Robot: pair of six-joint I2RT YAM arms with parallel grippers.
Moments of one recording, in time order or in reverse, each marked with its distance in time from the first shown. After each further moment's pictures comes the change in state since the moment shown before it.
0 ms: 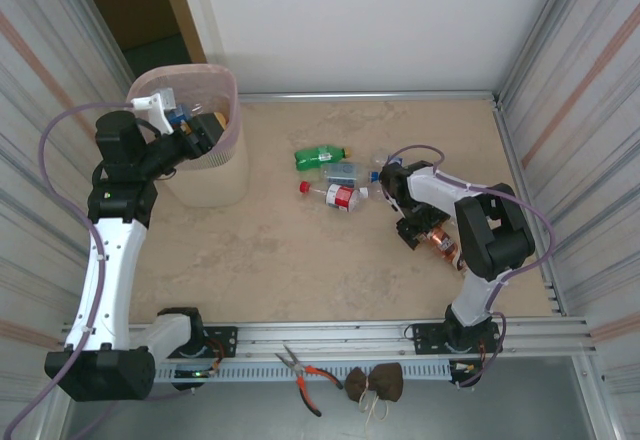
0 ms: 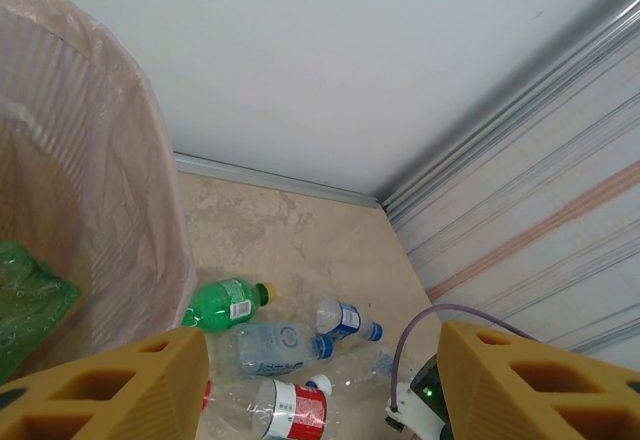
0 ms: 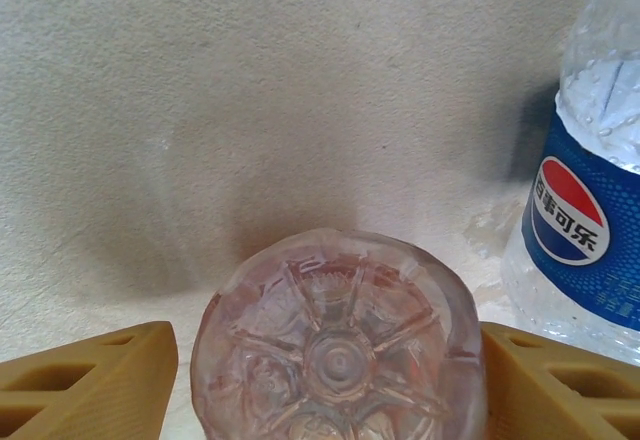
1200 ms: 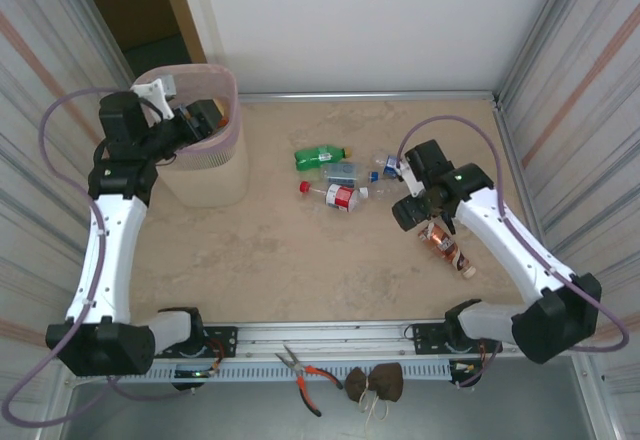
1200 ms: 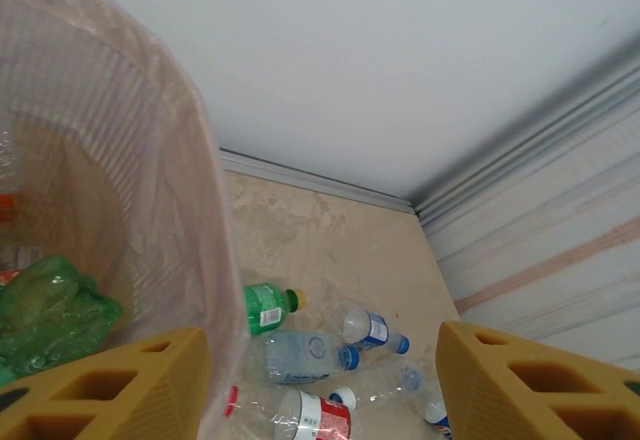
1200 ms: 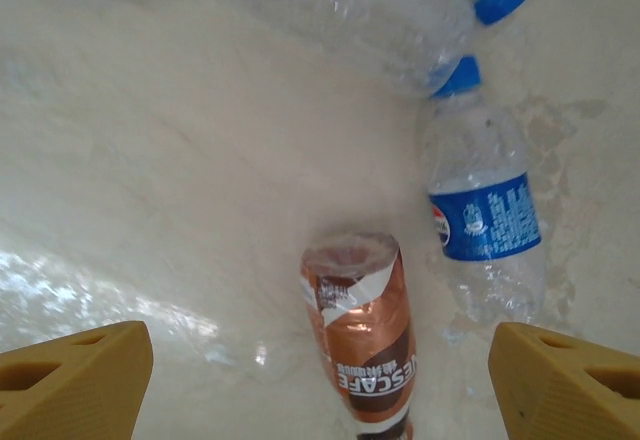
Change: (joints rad) left arm 0.000 0.112 0.121 -0.083 -0.059 0.018; right arm 0.023 -0.501 0.054 -0.011 -0.208 0.001
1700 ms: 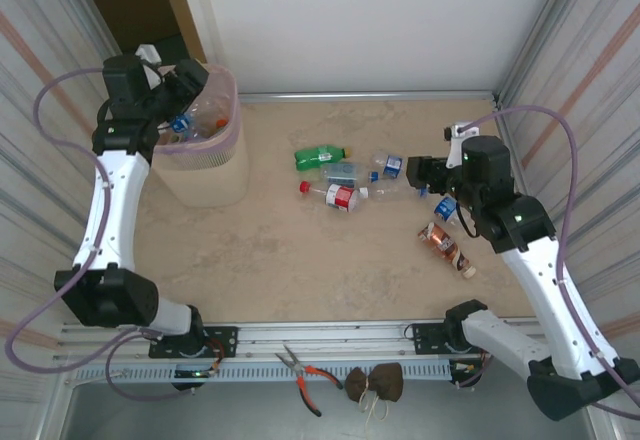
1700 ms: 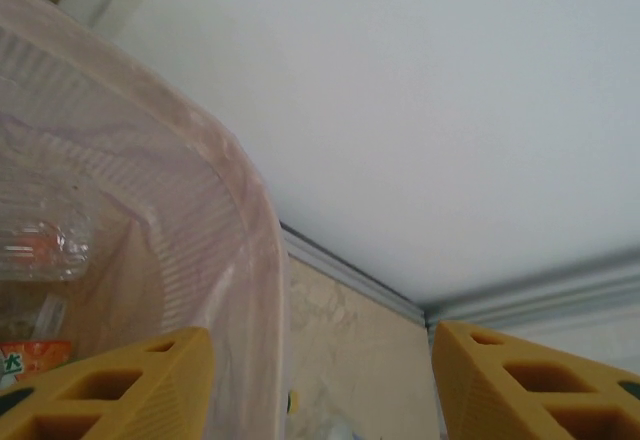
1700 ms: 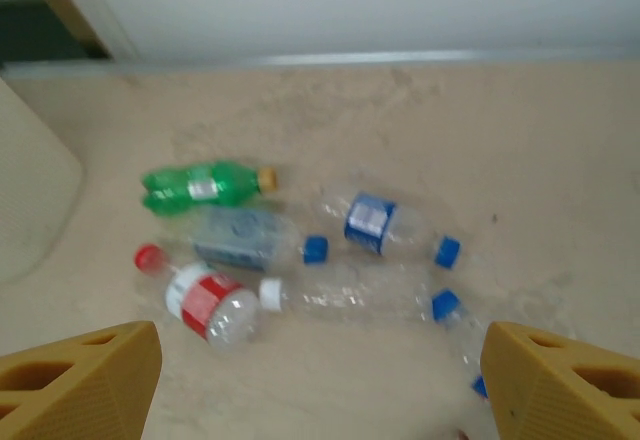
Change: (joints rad) left arm 0.014 0.251 0.245 -0.013 -0.176 -0.240; right arm -0.080 -0.319 0.050 0.292 -0.103 0.345
